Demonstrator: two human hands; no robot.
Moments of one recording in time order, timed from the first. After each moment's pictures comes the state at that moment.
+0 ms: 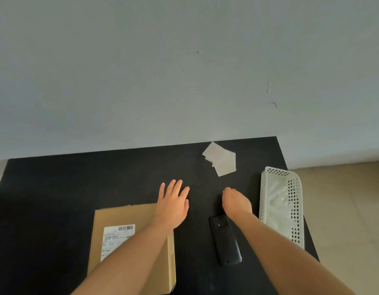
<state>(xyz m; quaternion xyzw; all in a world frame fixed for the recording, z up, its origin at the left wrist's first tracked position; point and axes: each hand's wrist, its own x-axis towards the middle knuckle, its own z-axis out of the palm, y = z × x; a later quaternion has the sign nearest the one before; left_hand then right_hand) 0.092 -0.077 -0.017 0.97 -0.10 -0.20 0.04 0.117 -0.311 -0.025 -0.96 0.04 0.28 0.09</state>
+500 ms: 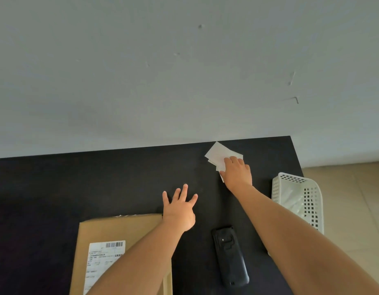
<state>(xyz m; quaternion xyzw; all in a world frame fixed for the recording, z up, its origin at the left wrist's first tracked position) 0.134 -0.109 -0.070 0.91 -0.06 -0.41 -0.01 0.239 -0.308 -0.063 -0.98 -0.01 0.21 0.04</state>
